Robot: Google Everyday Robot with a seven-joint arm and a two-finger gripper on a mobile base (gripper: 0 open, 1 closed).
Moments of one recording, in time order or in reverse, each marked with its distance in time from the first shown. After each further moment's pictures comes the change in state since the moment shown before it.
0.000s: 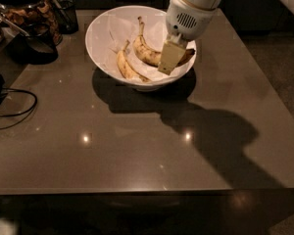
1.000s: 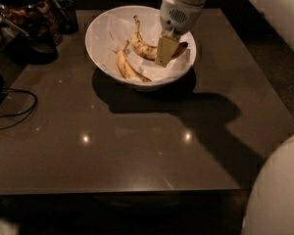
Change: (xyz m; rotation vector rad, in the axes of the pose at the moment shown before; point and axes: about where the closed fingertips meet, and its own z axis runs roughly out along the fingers) arm -0.015 -0.043 0.019 -0.003 0.026 -0.045
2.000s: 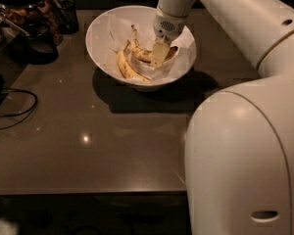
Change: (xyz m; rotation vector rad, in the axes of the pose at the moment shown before) arm -0.013 -0.069 0.067 -0.010 0.026 -0.020
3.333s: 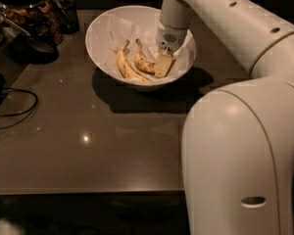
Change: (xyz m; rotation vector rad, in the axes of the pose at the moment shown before) arm 0.021 0.003 0.034 -0.071 0.062 -0.020
